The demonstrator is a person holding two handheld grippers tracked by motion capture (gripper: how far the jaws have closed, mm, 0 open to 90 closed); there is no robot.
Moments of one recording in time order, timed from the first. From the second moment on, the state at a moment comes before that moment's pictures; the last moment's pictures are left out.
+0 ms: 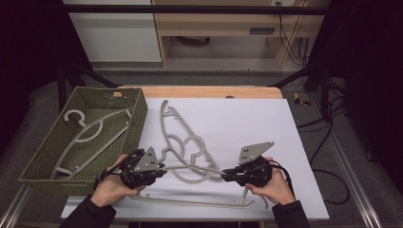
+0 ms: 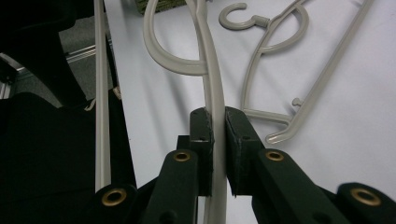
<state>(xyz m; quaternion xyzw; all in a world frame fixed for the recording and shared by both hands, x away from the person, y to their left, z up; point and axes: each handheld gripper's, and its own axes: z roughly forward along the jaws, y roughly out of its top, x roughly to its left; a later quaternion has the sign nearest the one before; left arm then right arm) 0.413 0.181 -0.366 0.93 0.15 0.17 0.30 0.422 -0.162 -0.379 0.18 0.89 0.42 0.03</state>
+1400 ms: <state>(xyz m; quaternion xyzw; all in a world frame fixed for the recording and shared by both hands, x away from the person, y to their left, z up) 0.400 0.190 -0.357 0.90 0.22 0.18 0.33 0.418 -0.215 -0.372 0.30 0.77 0.54 0.16</state>
